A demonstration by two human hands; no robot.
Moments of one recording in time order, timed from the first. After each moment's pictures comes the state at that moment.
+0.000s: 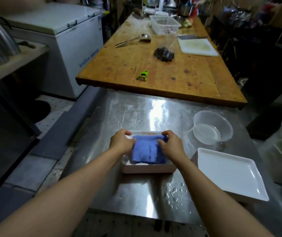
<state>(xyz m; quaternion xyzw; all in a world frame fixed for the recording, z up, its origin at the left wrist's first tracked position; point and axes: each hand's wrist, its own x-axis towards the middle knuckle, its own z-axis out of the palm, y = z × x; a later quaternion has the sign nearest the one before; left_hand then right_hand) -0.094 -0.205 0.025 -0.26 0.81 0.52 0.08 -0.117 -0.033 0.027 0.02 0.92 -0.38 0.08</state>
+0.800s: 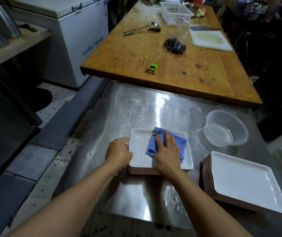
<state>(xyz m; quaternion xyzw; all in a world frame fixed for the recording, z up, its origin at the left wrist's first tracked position) -0.069 -0.232 -0.001 -0.21 0.89 0.39 0.05 -0.100 -0.070 -0.018 -0.10 0.98 -0.13 0.12</state>
